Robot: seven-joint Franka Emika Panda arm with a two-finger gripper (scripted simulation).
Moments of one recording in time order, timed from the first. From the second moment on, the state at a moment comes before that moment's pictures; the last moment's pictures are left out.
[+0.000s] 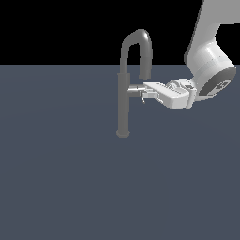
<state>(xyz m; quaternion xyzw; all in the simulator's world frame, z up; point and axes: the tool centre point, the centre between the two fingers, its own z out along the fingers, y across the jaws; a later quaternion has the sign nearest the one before) 0.013 -0.082 0.193 -0.57 0.42 0.55 0.44</state>
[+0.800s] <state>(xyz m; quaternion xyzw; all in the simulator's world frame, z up) 0.029 -0.087 0.172 -0.57 0.42 0.55 0.44</state>
